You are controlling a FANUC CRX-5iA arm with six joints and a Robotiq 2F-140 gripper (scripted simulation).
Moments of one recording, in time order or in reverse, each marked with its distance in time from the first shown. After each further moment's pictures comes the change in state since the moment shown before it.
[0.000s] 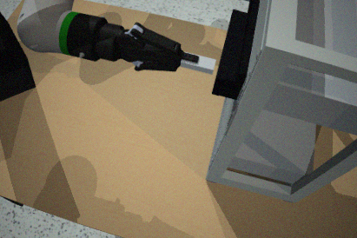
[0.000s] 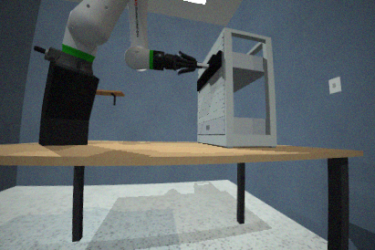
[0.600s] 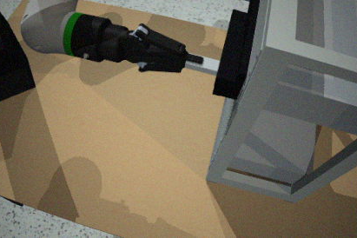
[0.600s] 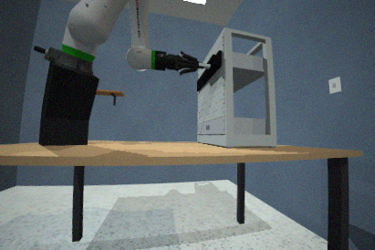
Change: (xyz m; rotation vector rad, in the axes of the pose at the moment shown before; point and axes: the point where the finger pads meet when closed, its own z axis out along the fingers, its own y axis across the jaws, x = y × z) arm 0.000 0.000 0.009 0.000 0.001 0.000
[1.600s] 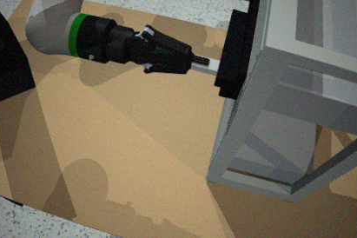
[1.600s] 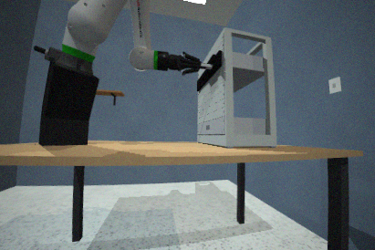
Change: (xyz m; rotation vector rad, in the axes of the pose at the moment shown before) arm 0.000 0.000 0.012 0.000 0.000 0.000
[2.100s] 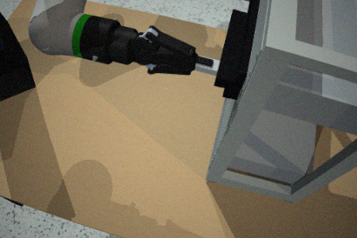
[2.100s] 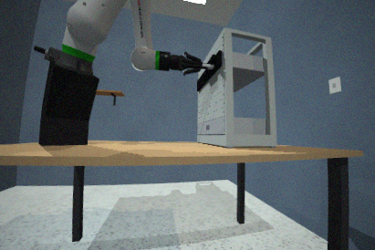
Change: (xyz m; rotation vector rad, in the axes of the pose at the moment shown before) arm 0.000 0.000 0.008 0.000 0.001 0.000
